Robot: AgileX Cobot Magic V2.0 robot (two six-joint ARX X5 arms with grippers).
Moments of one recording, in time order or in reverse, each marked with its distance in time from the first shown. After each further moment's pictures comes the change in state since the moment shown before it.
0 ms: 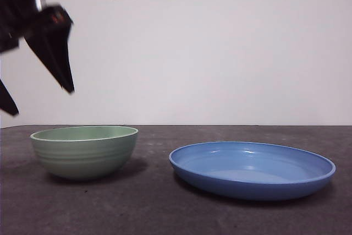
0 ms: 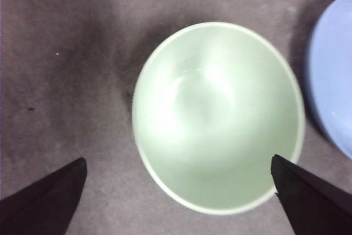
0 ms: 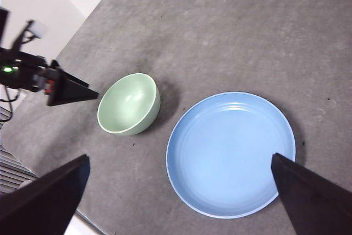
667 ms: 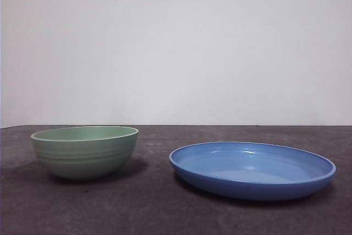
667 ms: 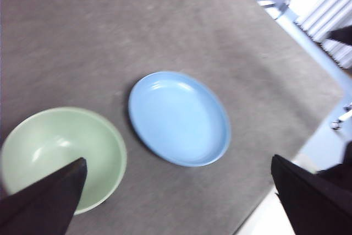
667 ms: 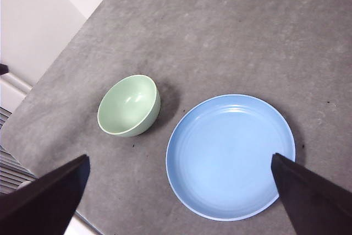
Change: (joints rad) left arm -0.001 -0.553 -0.001 -0.076 0.330 0.012; right arm 0.000 0.000 0.000 0.007 0.000 -0.003
